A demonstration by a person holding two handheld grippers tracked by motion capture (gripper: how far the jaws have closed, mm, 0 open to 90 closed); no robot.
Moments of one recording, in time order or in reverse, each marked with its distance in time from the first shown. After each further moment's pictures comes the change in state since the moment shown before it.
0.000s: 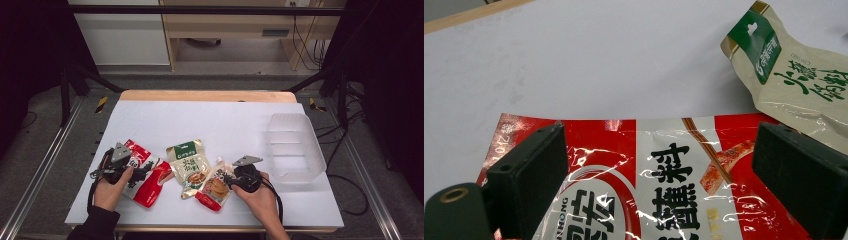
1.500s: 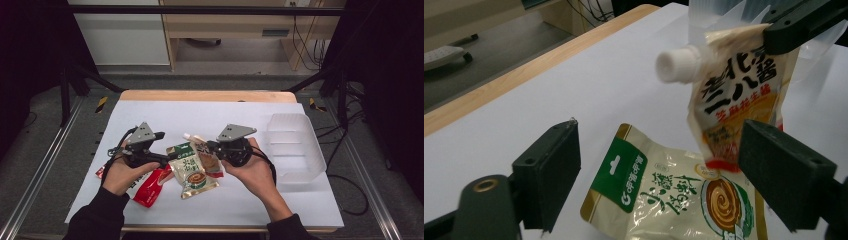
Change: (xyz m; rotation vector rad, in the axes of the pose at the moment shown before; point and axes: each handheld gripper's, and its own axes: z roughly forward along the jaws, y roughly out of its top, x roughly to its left) left arm -0.052 0.102 -0.012 -0.132 -0.312 0.172; right arm 0.031 0.112 -0.067 -0.281 0.181 -0.306
